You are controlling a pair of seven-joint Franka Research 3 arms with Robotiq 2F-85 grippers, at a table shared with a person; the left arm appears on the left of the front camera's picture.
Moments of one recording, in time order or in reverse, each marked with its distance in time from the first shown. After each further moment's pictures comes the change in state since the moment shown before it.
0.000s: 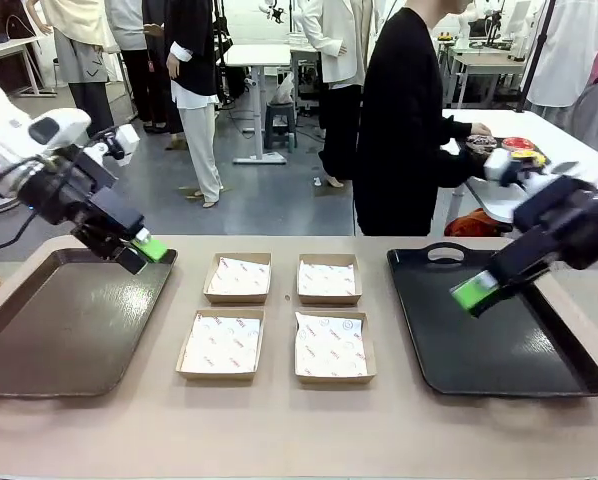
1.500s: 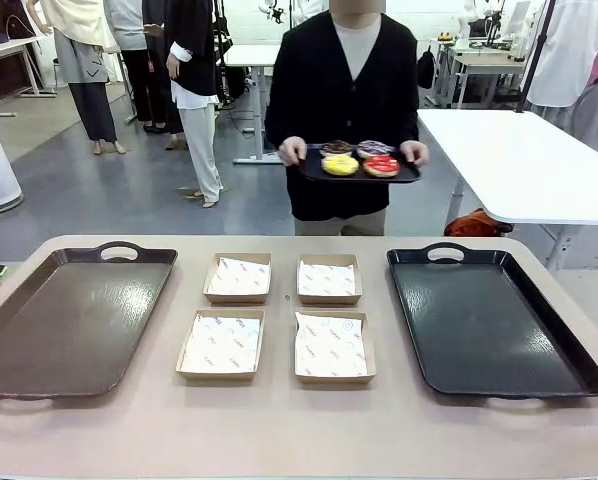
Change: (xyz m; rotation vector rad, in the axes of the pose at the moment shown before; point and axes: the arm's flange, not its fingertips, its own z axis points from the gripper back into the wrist) left arm -0.148 0.150 0.130 -0.378 -0.421 0.499; right arm -0.148 -0.090 0.106 0.400 -0.421 -0.376
